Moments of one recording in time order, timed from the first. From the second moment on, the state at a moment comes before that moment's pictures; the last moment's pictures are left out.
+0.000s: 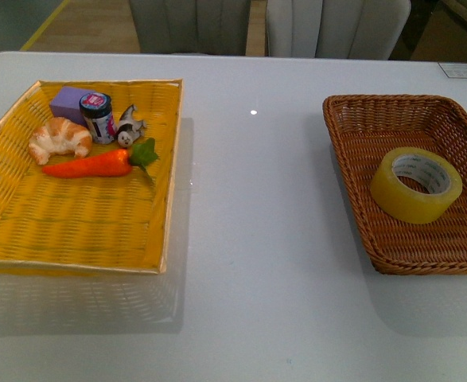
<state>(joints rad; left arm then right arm) 0.00 0.02 0.01 0.00 0.00 -0.01 -0.01 0.30 0.02 0.30 -0.01 0.01</state>
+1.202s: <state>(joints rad) 0.00 0.02 0.01 0.00 0.00 -0.01 0.00 0.01 0.02 0.00 0.00 0.00</state>
